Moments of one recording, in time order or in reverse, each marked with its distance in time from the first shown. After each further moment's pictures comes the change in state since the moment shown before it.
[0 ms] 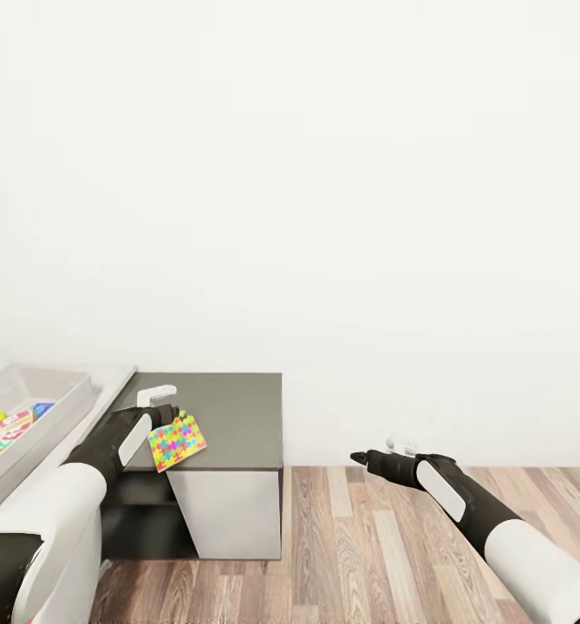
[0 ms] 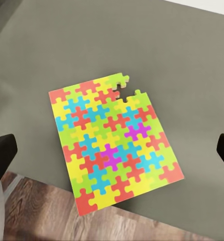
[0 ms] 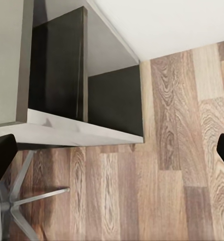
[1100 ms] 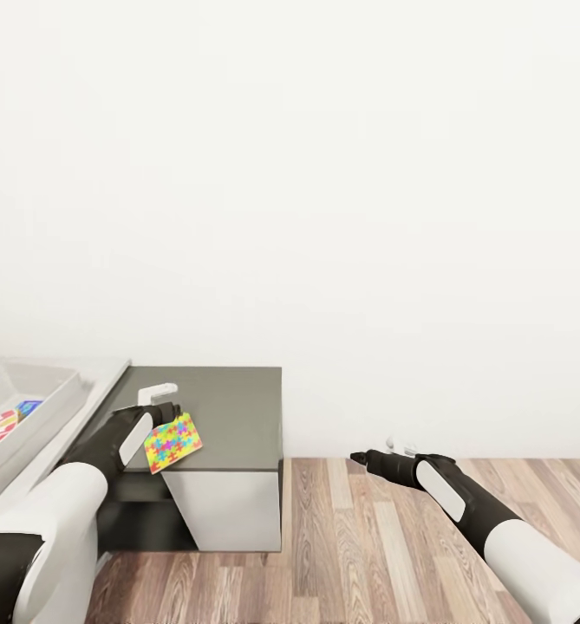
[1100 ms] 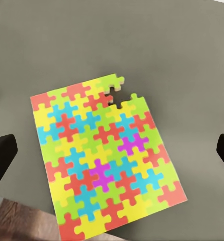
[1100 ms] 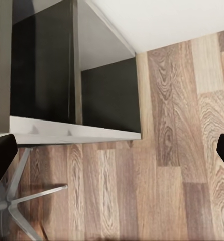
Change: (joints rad) left arm 0.000 -0.004 0.001 -0.008 0.002 -0.013 -0.002; right arm 0.000 0.001 0.000 0.000 0.000 0.000 0.000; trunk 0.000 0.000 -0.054
